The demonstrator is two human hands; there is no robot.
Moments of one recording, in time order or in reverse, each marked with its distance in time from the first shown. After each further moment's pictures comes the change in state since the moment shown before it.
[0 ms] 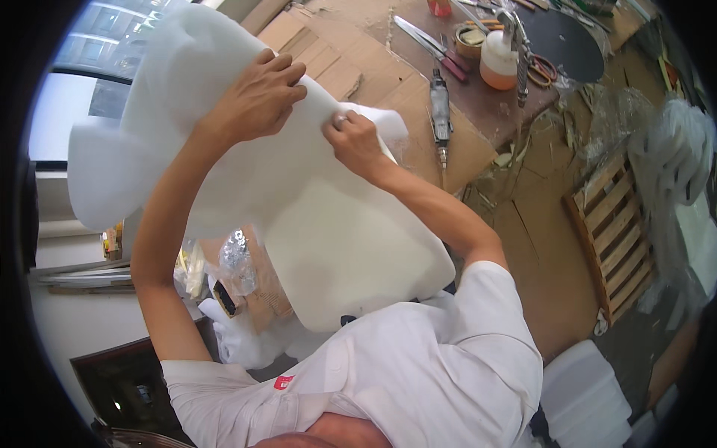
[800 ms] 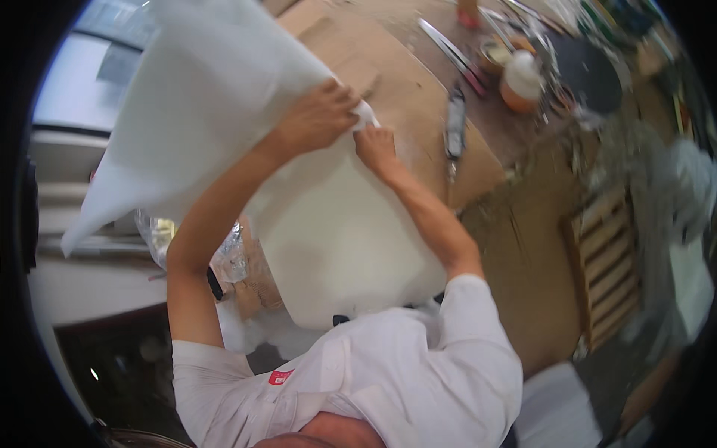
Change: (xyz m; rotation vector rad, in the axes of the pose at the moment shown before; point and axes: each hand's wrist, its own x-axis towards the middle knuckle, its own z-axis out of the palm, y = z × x) left_hand 0.006 0.025 0.091 0.082 0.032 -0.042; right_hand -0.037 0.054 0.080 0.040 -0.365 0.217
